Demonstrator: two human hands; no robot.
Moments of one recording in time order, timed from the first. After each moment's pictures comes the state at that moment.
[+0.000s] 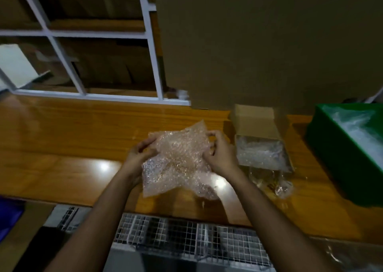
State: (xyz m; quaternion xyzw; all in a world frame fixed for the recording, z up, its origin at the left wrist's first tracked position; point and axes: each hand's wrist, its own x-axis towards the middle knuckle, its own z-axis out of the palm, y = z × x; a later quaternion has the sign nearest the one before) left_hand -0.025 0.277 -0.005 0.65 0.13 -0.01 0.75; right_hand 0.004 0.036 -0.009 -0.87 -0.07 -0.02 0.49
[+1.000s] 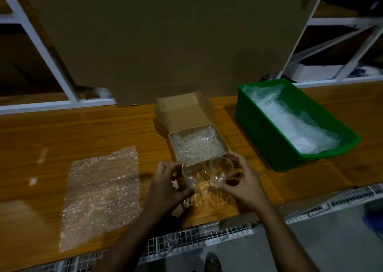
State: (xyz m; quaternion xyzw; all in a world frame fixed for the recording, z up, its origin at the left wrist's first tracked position) left_hand -0.028 0.069 -0.084 0.88 -0.18 0.01 0.44; right_hand -0.082 -0.180 -0.067 -0.87 0.05 -0.07 0.49
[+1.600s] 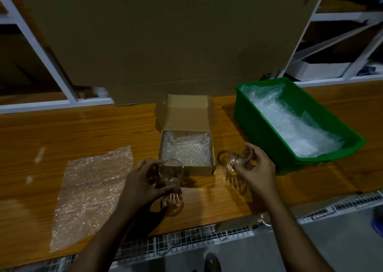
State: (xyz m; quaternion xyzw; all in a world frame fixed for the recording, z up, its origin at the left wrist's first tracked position) left_hand -0.007 0.100 -0.077 0.89 -0.19 0.02 0.41; right_hand -0.053 -0.238 -0.082 -0.86 0.14 -0.19 0.46
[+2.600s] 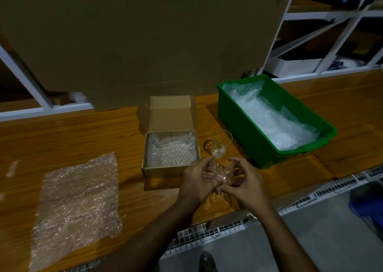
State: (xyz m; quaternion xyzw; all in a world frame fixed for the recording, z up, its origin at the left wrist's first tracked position) left_hand -0.035 -0.061 -0.072 0.79 -0.22 -0.09 0.57; right_hand -0.102 -0.224 -0.071 -0.87 0.10 -0.13 0.47
